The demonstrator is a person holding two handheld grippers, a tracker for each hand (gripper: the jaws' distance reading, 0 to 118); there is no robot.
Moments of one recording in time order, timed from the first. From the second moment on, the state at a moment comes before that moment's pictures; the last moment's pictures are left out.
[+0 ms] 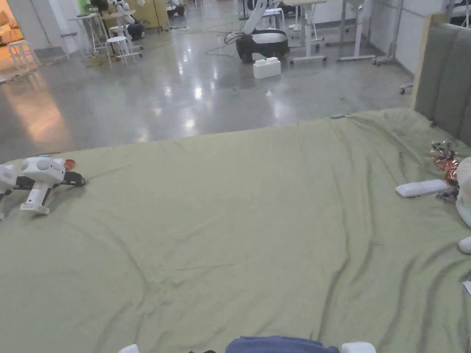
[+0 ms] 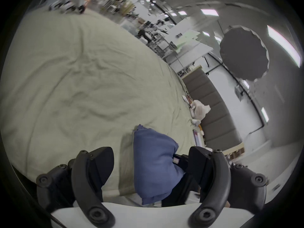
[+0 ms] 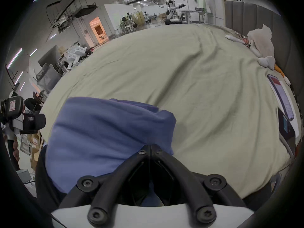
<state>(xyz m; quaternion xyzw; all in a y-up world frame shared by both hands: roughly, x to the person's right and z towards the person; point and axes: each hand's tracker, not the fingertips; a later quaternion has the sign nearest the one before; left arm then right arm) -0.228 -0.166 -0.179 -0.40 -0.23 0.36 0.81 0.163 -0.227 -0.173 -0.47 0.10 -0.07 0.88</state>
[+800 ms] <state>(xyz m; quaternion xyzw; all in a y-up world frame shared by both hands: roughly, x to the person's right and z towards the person) -0.345 -0.147 -0.232 -0.43 -0.21 0.35 0.81 0.190 -0.178 -0.130 -0.42 0.15 -0.12 0.89</state>
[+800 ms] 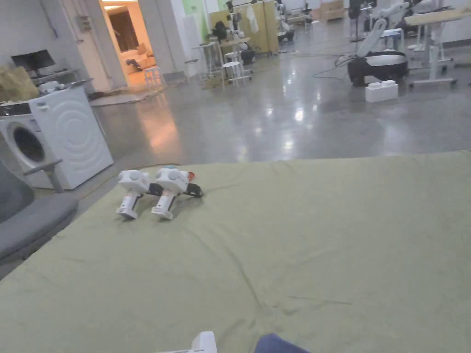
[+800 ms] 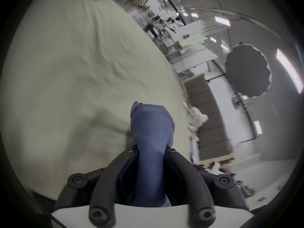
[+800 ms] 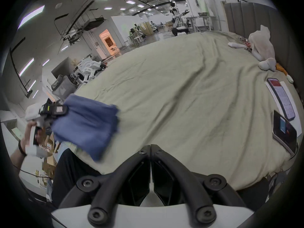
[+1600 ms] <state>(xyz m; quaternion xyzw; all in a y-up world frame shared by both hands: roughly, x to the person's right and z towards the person) -0.488 -0.001 -0.242 -0.32 0.10 0.14 0.93 0.198 -0.137 -0.120 -0.36 0.10 -0.06 0.93</state>
